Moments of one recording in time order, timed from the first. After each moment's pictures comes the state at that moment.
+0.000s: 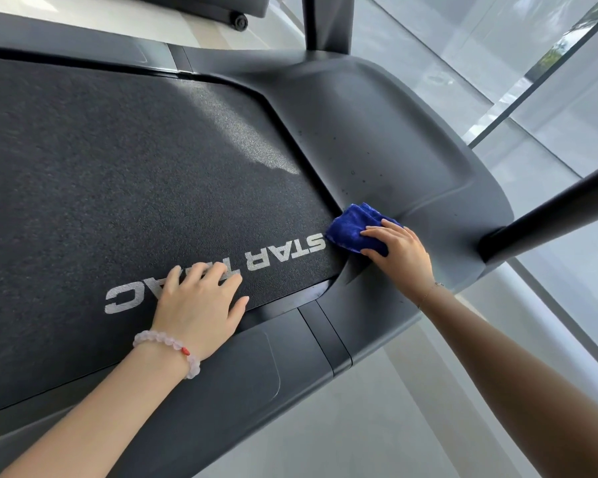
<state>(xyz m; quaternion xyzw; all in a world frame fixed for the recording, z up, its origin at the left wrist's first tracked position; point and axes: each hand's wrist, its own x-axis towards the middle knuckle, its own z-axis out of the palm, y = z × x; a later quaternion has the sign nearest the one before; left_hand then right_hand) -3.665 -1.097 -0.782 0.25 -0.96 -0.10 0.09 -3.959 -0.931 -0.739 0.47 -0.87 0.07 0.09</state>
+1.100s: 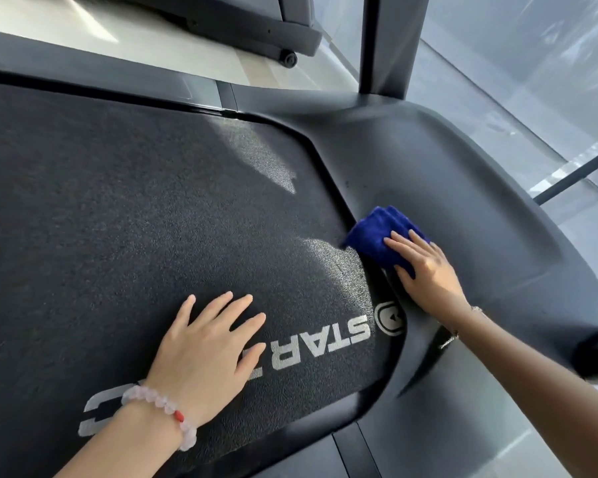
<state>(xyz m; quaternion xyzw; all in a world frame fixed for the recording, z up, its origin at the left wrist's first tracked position) -3.701 -1.159 -0.790 0.27 -0.95 -0.15 0.05 -4.045 -1.040 -0.748 0.53 -0.84 0.05 0.07</state>
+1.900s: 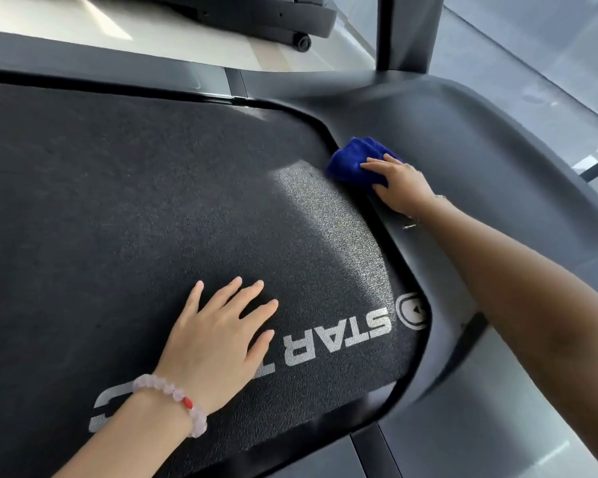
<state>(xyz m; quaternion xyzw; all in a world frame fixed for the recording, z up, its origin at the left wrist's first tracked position) -3.706 -1.166 -0.797 0.26 -0.96 -0.11 0.06 -4.078 -1.181 -0.733 0.54 -0.84 0.01 0.01</state>
